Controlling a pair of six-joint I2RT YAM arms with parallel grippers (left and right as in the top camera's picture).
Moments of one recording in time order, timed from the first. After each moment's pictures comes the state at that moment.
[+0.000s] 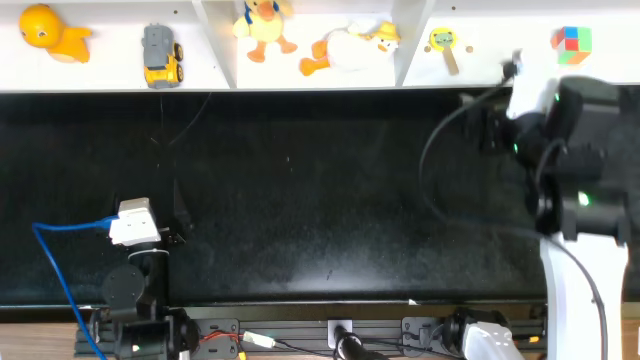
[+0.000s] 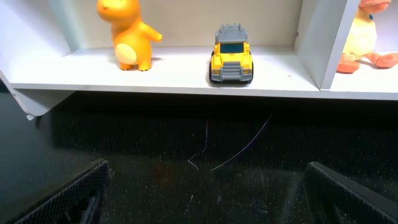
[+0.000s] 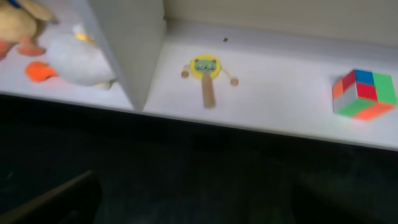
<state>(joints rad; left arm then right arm) 0.12 0.01 0.01 -0.08 -0.06 0.04 -0.10 1.10 1.18 -0.75 -0.20 -0.17</state>
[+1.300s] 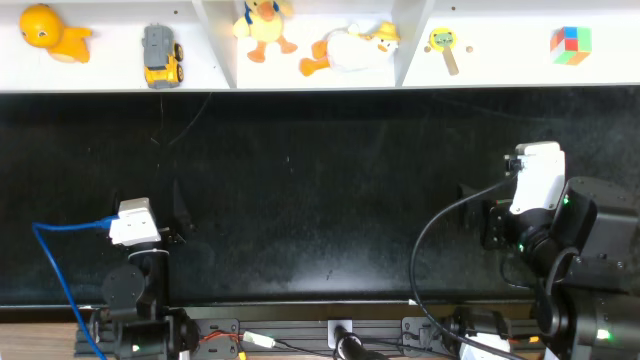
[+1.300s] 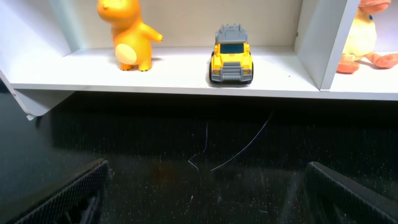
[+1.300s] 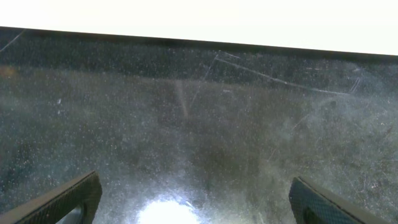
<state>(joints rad) 0.12 0.01 0.01 -0.08 -0.06 0.04 -0.10 0.78 1.17 -1.16 -0.20 -0.14</state>
